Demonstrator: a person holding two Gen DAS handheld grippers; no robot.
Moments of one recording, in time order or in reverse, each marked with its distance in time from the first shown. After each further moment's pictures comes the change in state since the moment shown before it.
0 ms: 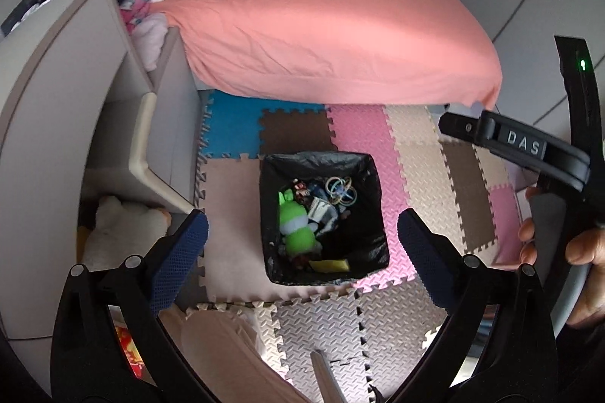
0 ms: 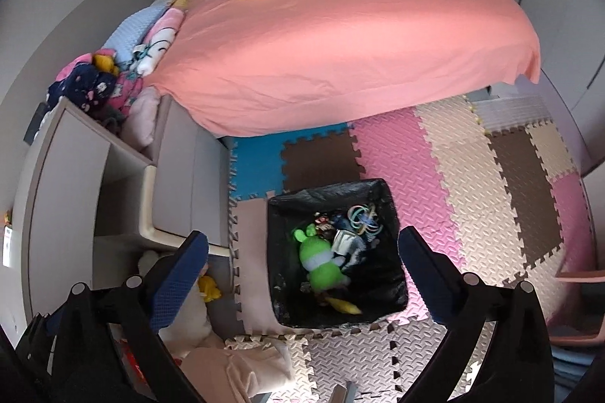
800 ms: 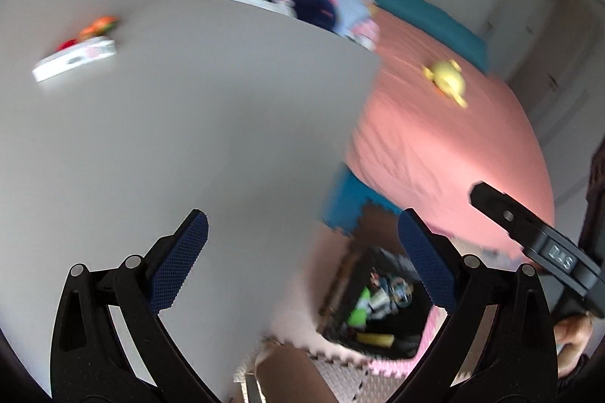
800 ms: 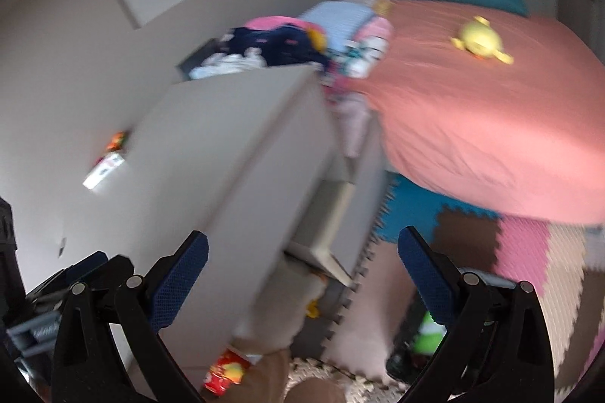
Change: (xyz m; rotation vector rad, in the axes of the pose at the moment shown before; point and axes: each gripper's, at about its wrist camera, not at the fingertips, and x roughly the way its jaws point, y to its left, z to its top) left arm -0.149 0.265 -0.006 -0.514 -0.268 0.229; right arm -0.035 0.332 0.004 -0.486 -0.066 0.407
